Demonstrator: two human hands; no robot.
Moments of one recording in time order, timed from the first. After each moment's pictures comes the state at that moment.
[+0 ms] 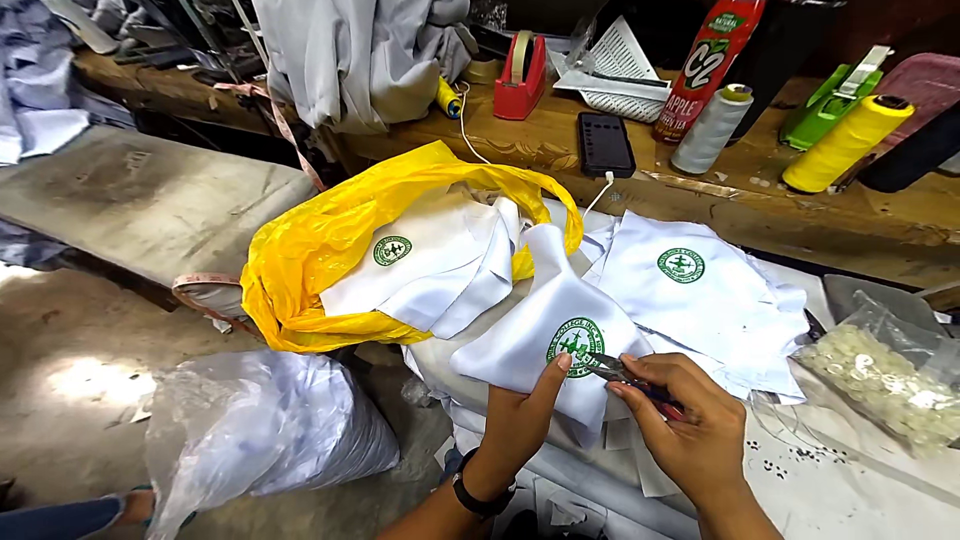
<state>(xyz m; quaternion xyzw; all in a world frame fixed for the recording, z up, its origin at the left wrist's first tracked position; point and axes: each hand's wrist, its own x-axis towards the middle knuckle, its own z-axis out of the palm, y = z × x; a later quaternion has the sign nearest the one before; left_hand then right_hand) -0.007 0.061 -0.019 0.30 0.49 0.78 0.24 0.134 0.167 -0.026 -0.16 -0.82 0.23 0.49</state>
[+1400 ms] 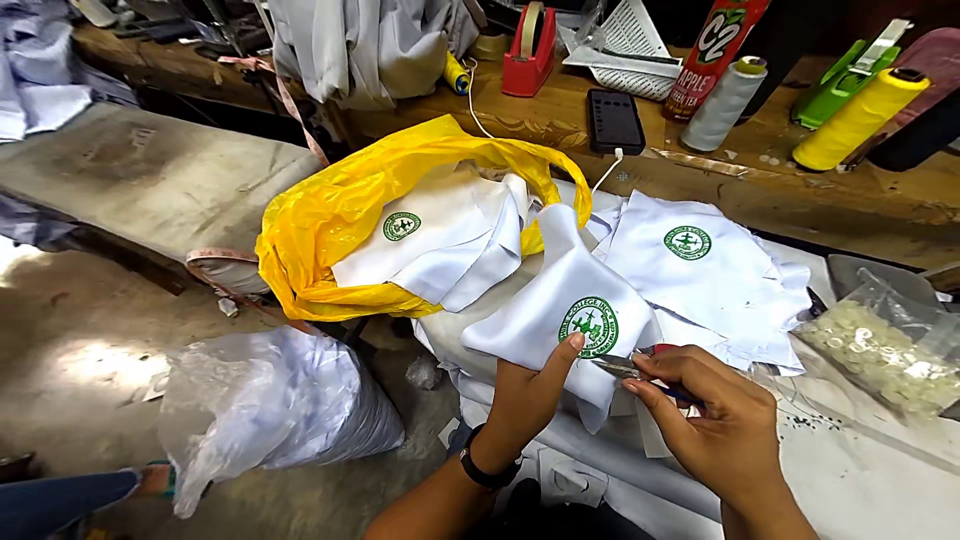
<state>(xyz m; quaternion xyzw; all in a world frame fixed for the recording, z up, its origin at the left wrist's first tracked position) -0.005 0.048 -0.016 0.33 0.50 0.76 0.25 0.154 0.147 -0.009 -0.15 -0.85 0.24 0.44</state>
